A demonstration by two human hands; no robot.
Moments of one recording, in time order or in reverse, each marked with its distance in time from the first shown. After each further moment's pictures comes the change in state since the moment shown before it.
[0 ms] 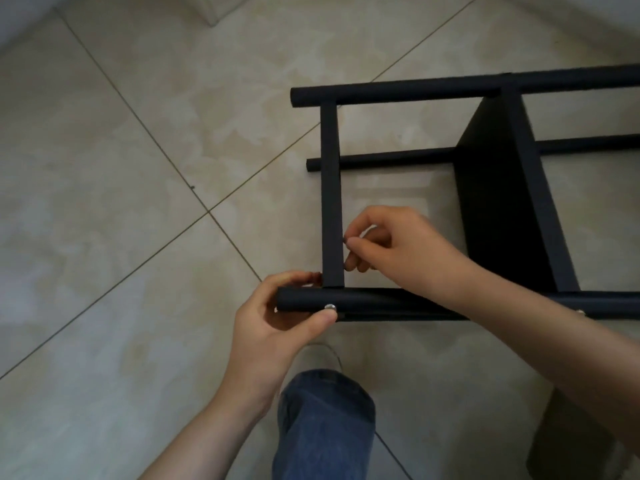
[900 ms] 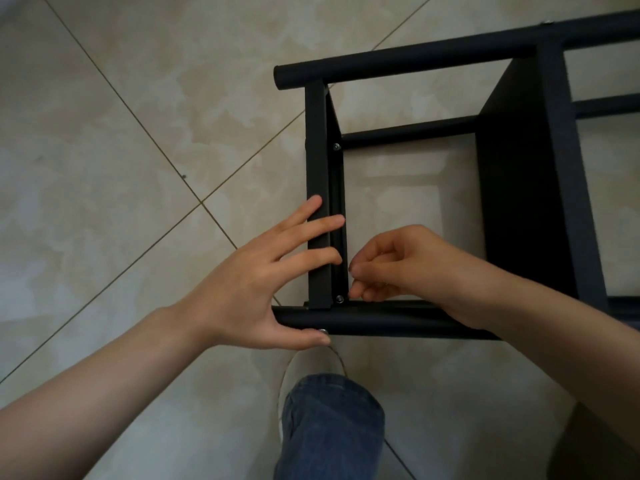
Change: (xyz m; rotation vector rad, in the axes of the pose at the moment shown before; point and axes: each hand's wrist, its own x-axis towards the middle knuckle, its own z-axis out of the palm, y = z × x) left_hand 0.080 0.032 -0.026 1.086 -0.732 0.728; right_hand 0.004 0.031 -0.001 0.401 -0.272 0.295
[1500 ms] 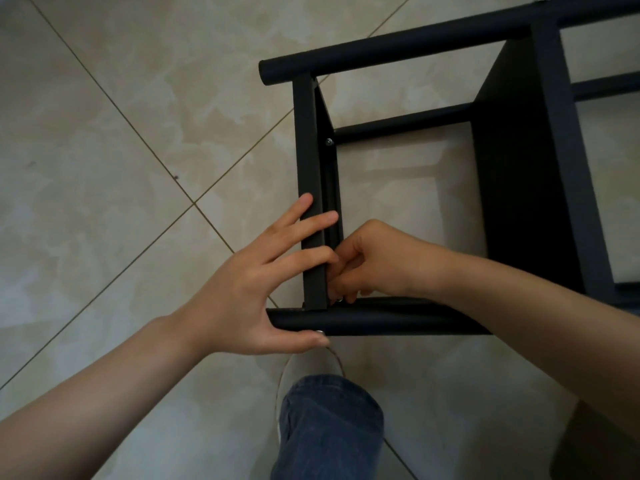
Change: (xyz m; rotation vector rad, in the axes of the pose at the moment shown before) left_hand 0.002 -0.001 0.011 -0.075 0.038 -0.018; right_hand 0.029 -0.003 0.005 -0.328 -0.148 -0.112
